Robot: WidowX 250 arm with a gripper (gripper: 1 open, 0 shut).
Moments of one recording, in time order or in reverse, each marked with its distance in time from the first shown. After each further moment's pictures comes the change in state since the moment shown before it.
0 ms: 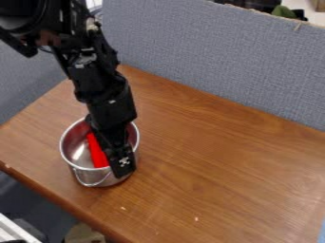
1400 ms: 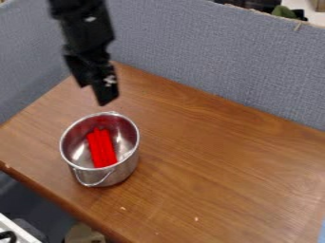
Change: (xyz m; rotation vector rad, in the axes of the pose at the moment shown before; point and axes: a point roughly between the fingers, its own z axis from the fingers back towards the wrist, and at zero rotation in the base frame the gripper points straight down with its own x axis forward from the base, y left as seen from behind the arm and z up) arm 0.005 0.042 0.083 0.067 -0.064 0.188
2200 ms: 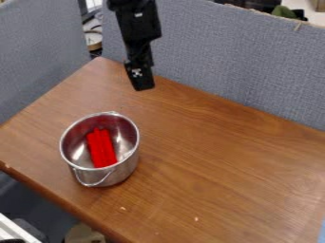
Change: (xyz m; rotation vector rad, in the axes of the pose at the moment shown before) arm 0.074 0.012 -0.035 -0.035 -0.022 -0.537
